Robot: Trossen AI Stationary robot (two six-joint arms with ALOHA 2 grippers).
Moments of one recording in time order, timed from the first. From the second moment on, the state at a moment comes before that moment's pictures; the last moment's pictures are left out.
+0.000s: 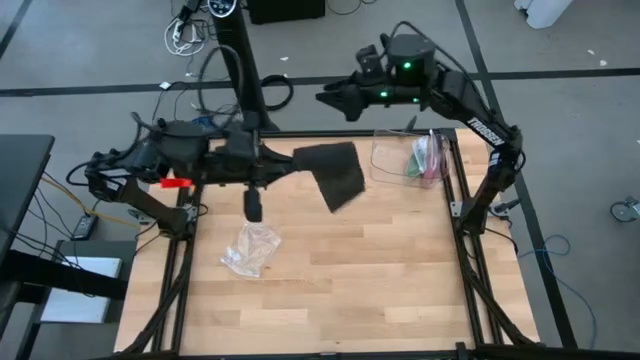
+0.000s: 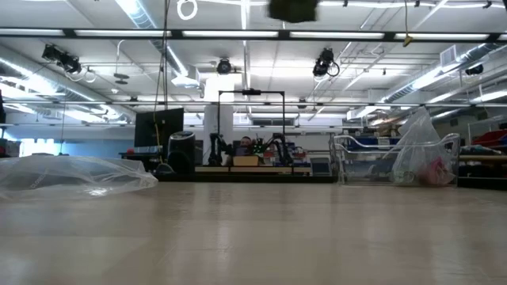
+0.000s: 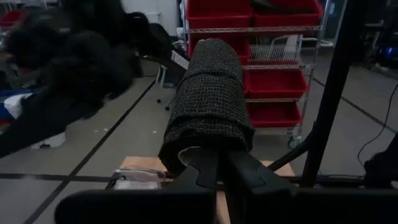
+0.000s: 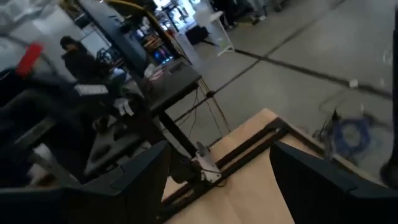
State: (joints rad) left arm -0.20 1.39 1.93 -0.57 -0.30 -0.01; right arm -0.37 1.71 2.27 -0.75 -0.16 0.50
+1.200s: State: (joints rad) left arm -0.20 1.39 2.25 -0.73 -0.43 -0.09; right arm 0.07 1.68 2.27 -0.89 0.28 0.23
